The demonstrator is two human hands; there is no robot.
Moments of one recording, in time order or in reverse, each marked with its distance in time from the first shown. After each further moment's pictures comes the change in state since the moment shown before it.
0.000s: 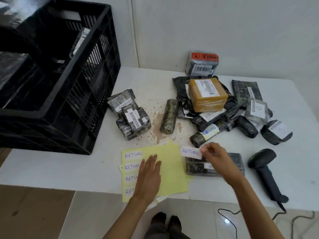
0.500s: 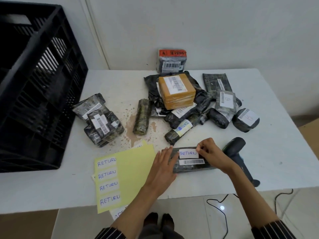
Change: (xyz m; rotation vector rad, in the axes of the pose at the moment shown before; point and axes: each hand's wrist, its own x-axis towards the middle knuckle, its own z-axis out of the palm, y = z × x) left_hand 0.055 0.095 0.002 -0.120 -0.078 0.327; right_hand 0.021 0.059 -0.071 -0.289 -0.067 -0.004
